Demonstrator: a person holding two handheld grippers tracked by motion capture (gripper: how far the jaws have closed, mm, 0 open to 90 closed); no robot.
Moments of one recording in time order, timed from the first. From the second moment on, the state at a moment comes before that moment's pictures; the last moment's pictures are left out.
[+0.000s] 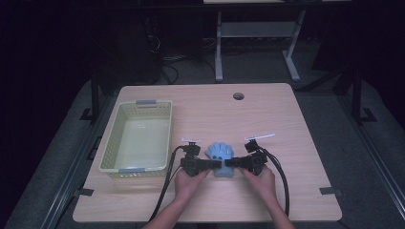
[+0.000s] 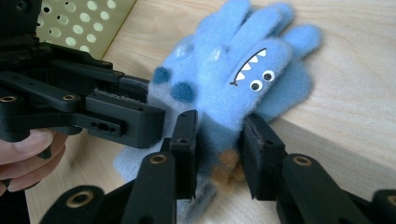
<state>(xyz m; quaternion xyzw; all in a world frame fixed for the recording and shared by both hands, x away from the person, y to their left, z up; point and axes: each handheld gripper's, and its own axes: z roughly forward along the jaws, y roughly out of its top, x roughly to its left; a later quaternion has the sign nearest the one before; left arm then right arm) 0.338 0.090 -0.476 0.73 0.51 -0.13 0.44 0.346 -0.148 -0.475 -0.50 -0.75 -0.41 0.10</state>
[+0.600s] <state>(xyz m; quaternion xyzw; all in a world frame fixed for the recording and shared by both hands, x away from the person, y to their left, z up) 0.339 0.087 -0.472 0.73 0.50 -0.12 0.44 0.343 -0.145 -0.473 -0.49 -0.76 -0.41 0.10</state>
